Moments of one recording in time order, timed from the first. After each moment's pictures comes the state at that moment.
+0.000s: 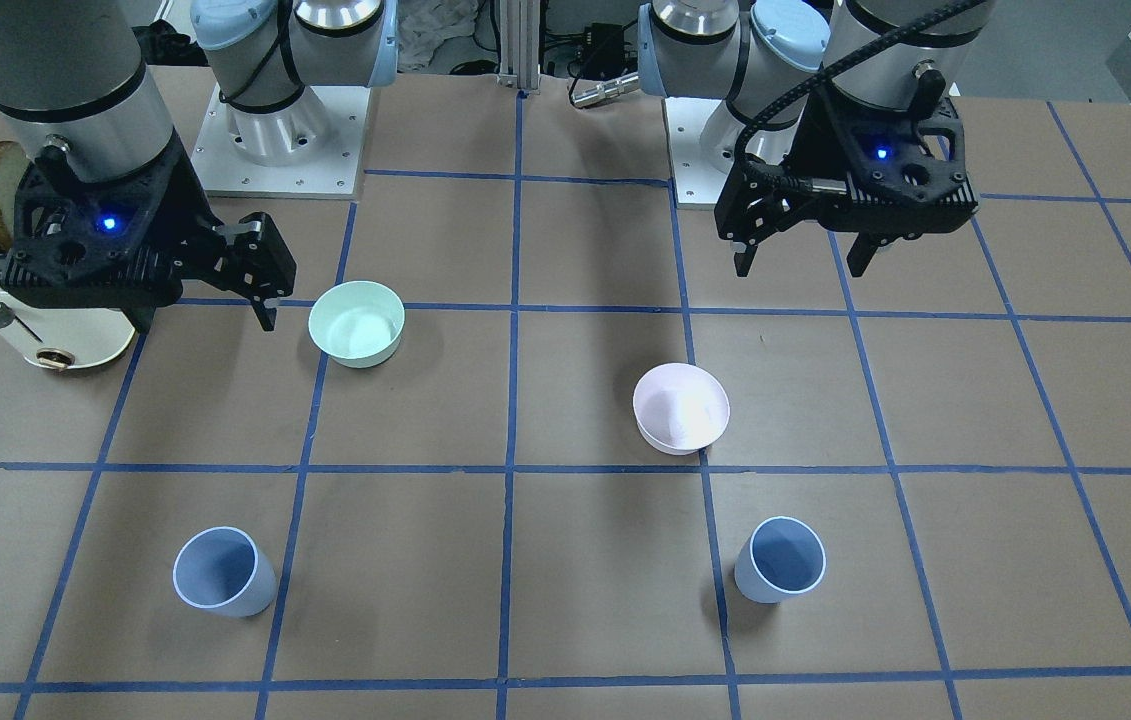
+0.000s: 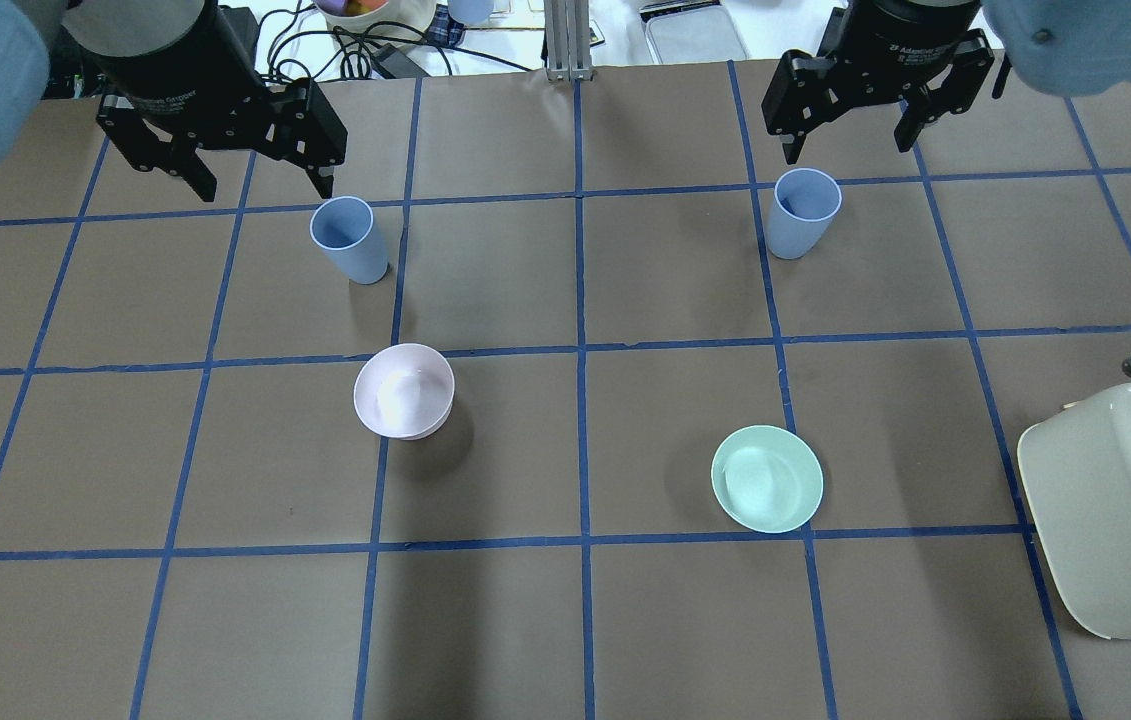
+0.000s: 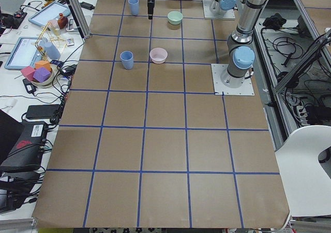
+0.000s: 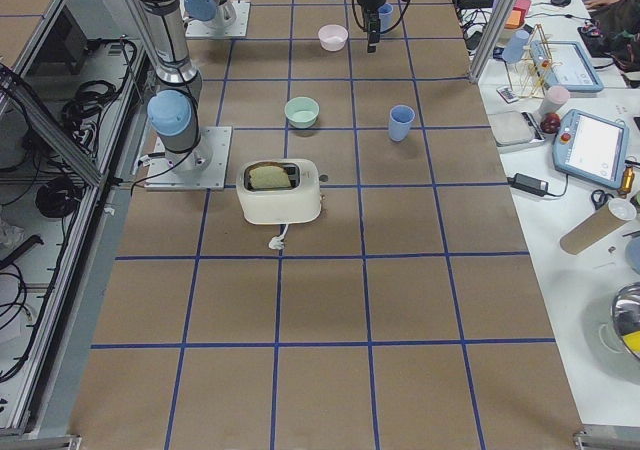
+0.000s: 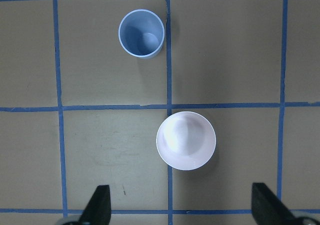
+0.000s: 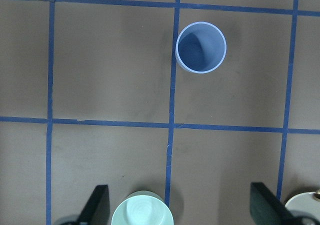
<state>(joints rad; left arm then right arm) -1.61 -1.62 -1.45 -1.58 1.61 -0.04 1.60 -1.44 1.43 -1.64 -1.59 -0.03</state>
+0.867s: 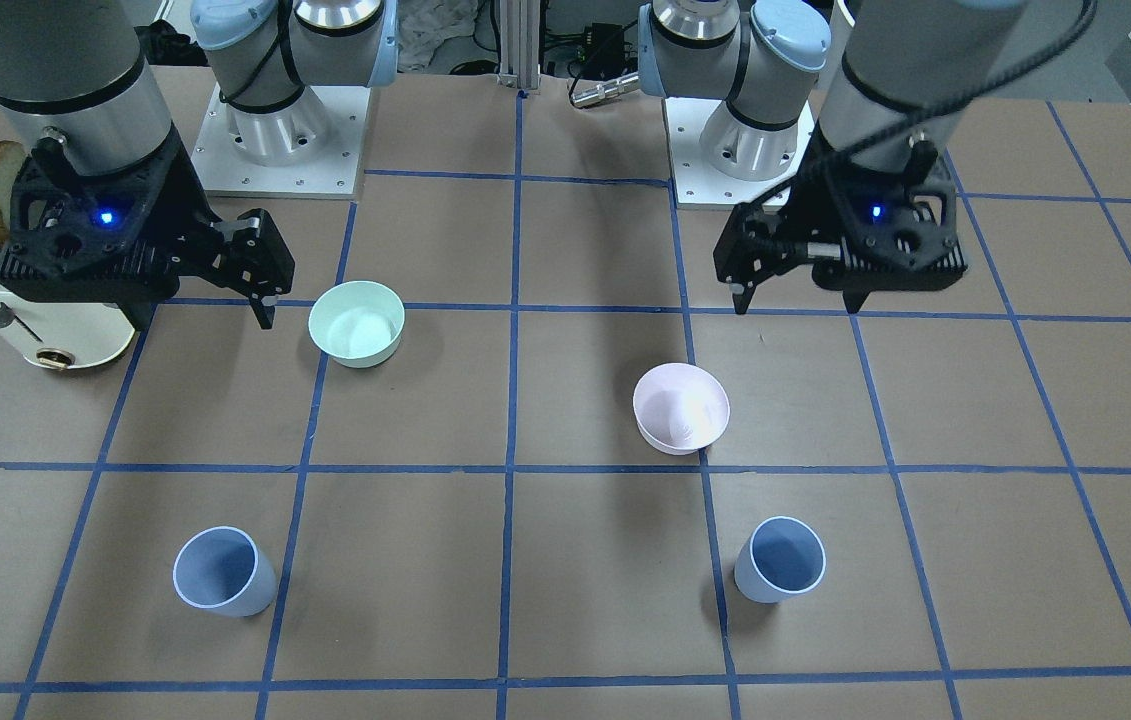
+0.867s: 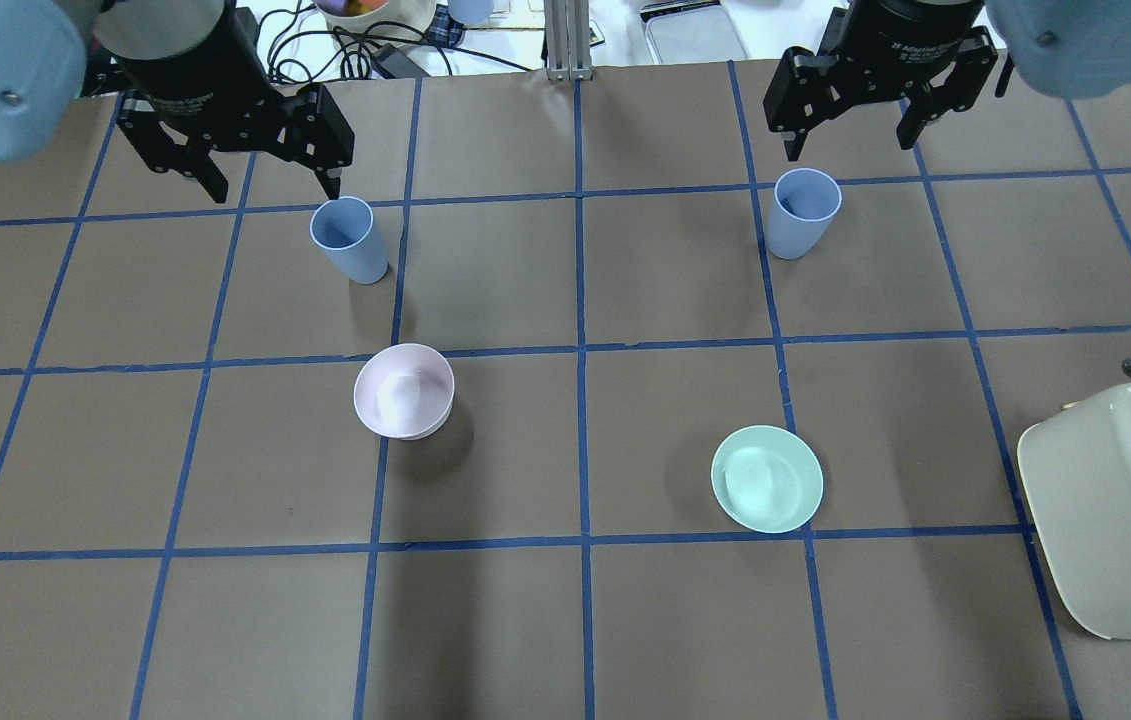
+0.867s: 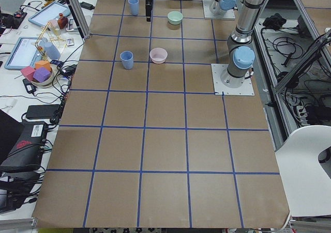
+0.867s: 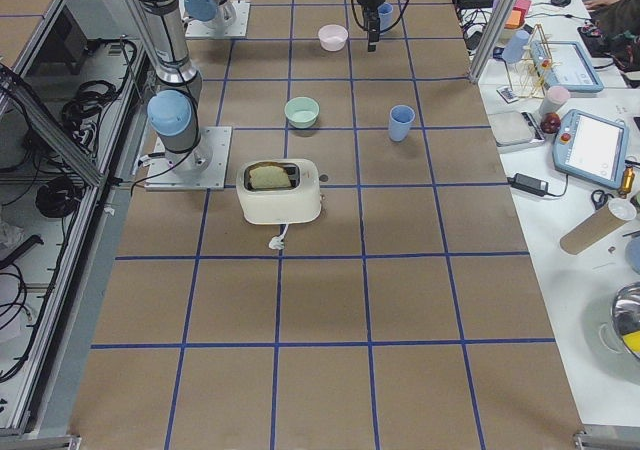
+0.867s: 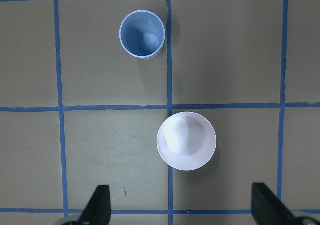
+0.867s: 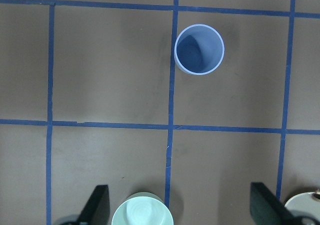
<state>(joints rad) -1.60 -1.71 -1.45 -1.51 1.61 -0.04 1.60 -1.45 1.43 -1.64 -1.59 -0.02</state>
